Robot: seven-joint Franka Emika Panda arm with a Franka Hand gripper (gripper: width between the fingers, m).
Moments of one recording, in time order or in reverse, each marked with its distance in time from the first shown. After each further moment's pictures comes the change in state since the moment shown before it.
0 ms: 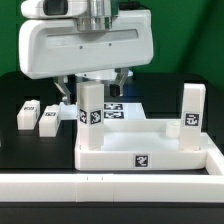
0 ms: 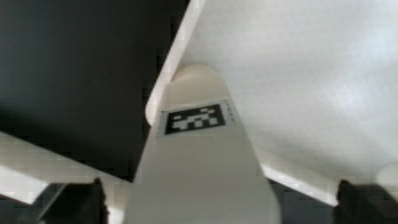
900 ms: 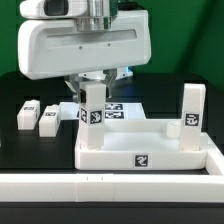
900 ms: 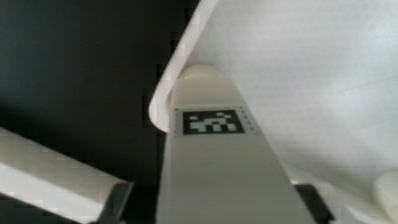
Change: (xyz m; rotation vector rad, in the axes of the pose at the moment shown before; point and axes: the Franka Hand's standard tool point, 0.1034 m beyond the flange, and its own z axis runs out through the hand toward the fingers) arm -0.002 0.001 -0.001 0.007 -0.001 0.149
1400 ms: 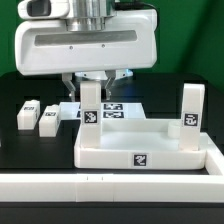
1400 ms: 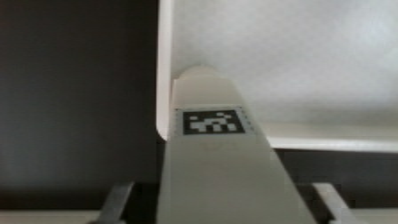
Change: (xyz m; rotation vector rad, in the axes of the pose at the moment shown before) arm -0.002 0.002 0.002 0.009 0.000 0.440
